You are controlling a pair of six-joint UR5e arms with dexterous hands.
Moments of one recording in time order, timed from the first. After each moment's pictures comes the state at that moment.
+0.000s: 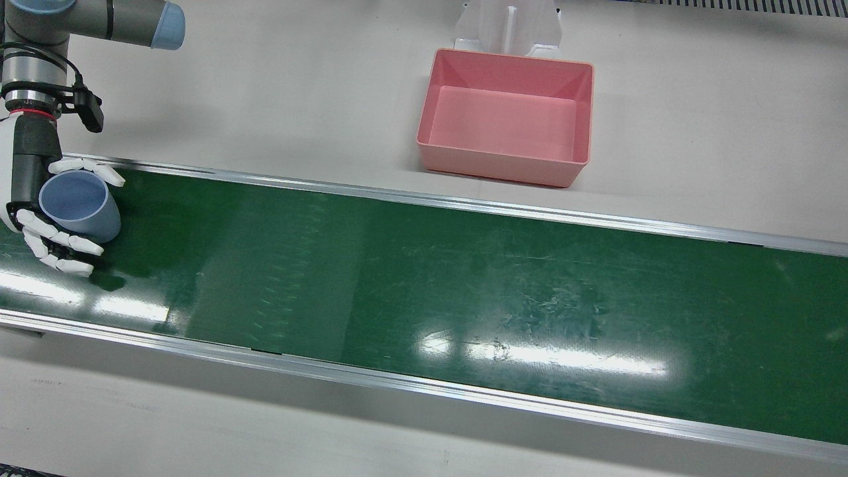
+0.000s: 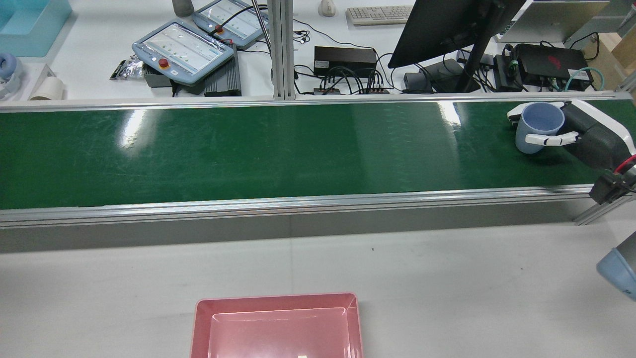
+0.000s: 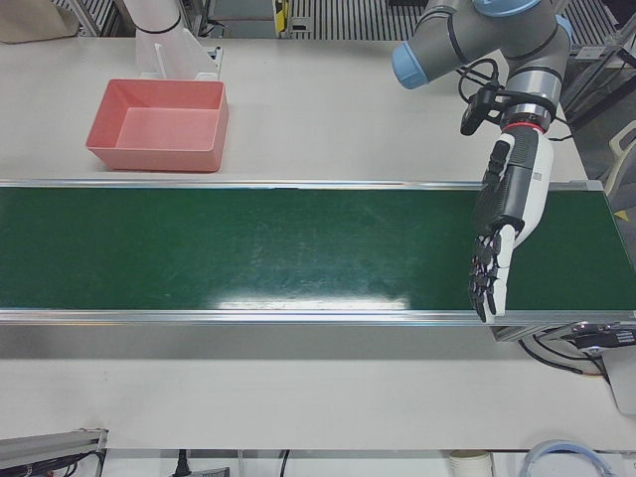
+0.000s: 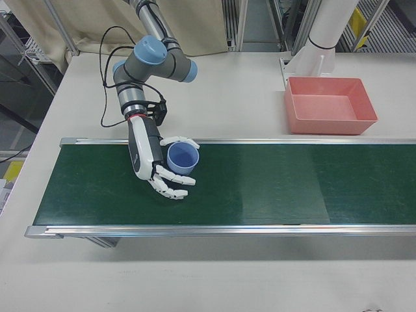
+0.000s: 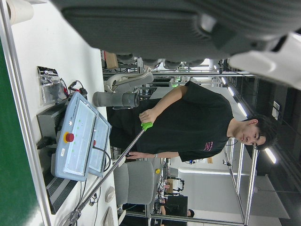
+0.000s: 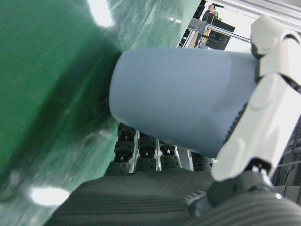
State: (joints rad) left arm -1.45 -1.68 -1.80 0.25 1.79 0.00; right arm 1.11 -1.61 1.79 -3.20 -1.44 -0.44
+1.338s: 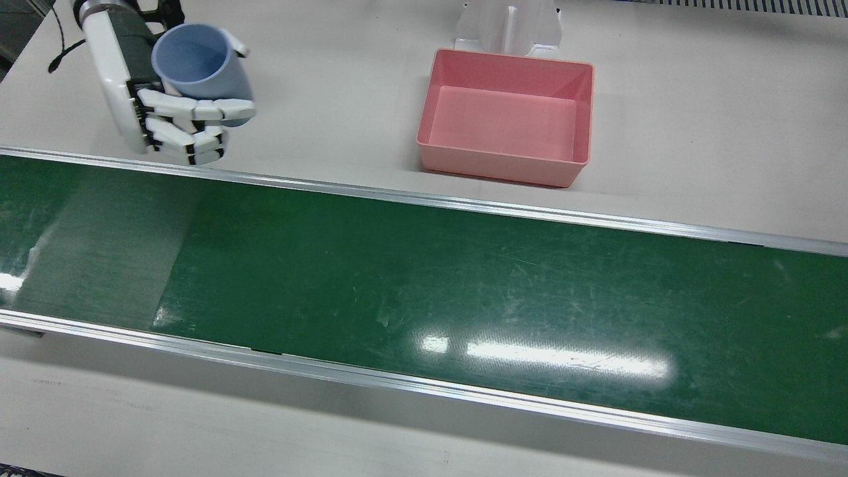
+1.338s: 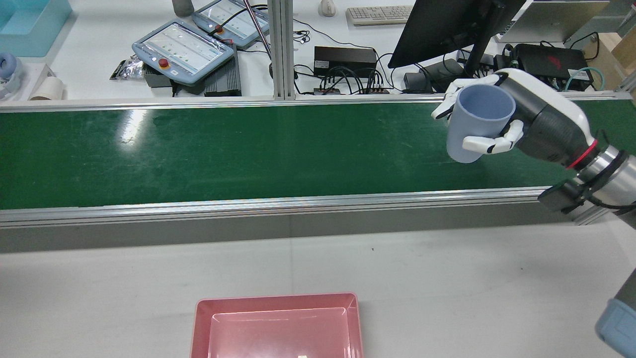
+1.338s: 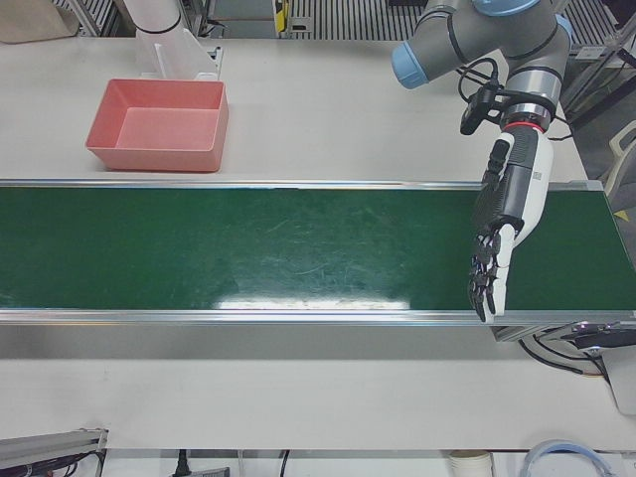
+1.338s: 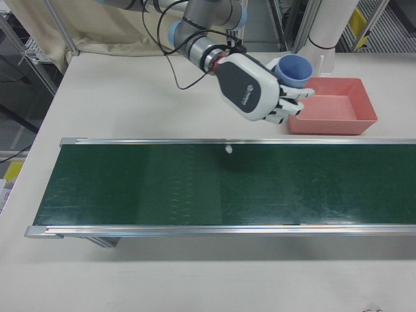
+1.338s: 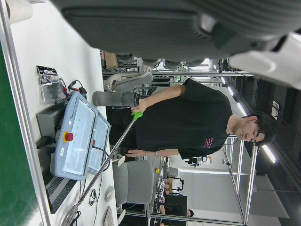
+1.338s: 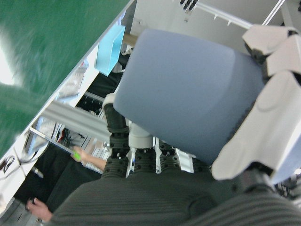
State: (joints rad) left arm -1.45 -1.68 -1.81 0.25 1.79 0.00; right arm 0.89 -1.53 2.30 -3.39 -1.41 -0.57
